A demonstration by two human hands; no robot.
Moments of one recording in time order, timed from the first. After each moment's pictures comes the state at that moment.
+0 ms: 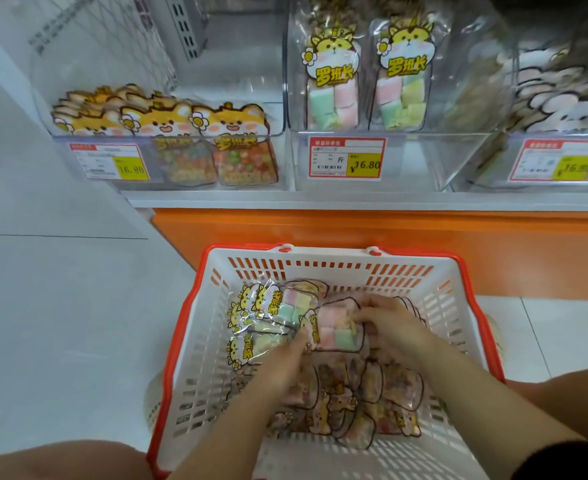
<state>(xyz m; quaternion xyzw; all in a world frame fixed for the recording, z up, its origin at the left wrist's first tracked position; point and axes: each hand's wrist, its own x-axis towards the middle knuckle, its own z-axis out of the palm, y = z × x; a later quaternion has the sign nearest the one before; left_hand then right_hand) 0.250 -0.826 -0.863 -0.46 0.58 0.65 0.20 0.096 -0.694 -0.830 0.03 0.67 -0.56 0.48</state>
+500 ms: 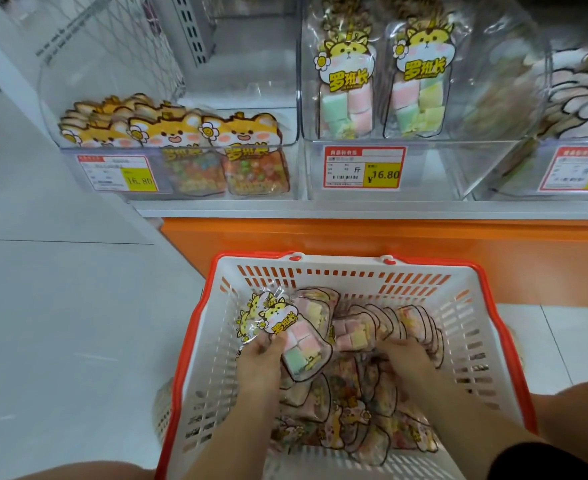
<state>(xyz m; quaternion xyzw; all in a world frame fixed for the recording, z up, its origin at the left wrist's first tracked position) 0.256 -0.849 -0.879 -0.61 0.44 0.66 -0.08 0.104 -0.677 -0.910 0.19 0.78 -0.44 0.41</state>
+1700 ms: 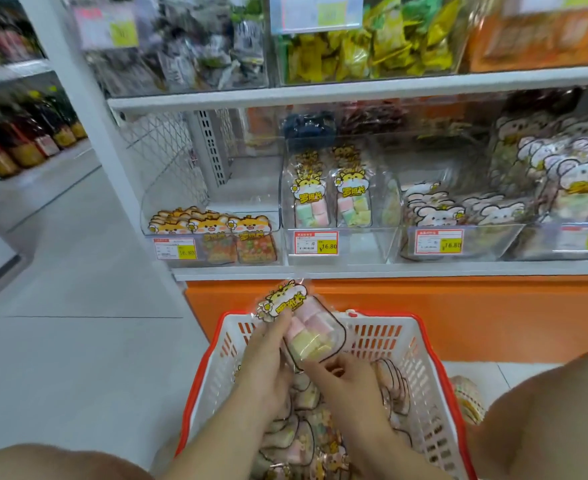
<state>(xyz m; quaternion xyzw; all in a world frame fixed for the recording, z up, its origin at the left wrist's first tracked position) 0.245 -0.808 -0.695 -0.35 0.40 0.83 -0.14 0.215 -0.687 -0.691 -0.09 0.72 -0.63 0.27</state>
